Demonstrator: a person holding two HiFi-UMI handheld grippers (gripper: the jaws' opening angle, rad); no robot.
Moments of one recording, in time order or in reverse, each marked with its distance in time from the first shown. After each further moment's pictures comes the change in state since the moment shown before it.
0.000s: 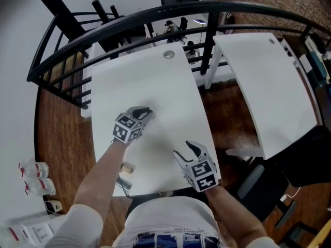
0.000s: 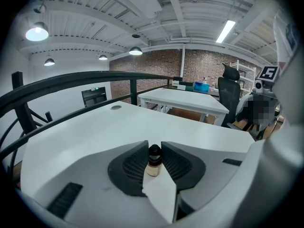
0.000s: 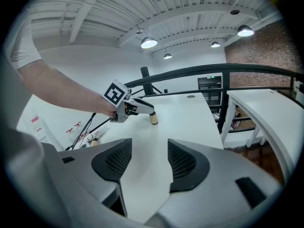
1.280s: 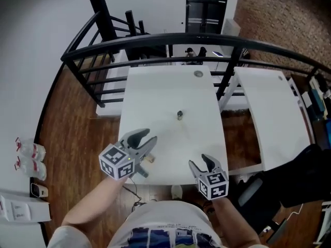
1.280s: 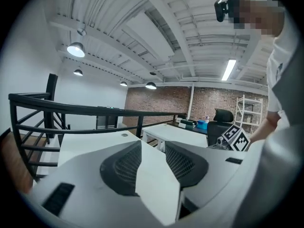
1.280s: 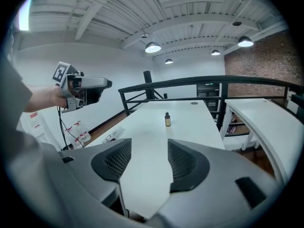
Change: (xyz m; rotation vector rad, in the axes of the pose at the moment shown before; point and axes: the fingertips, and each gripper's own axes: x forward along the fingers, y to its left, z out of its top) left arm -0.304 -0.120 0.032 -0.213 -0.399 0.098; right arm -0.068 0.111 -0.005 -0.037 -0.035 -0.043
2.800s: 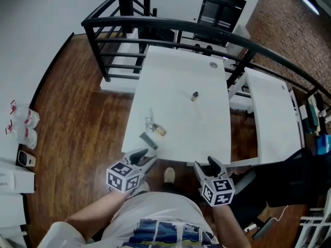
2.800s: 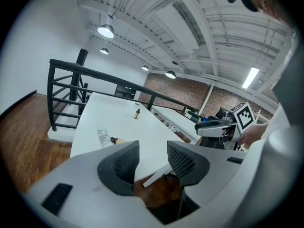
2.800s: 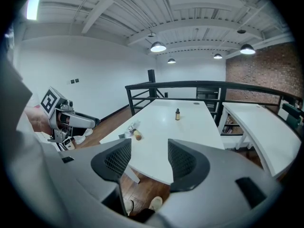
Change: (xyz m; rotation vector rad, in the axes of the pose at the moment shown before) left arm -0.161 -0.072 -0.157 -0.288 0.163 0.147; right arm -0.084 0.113 -0.032 -0.057 0.024 -0.038
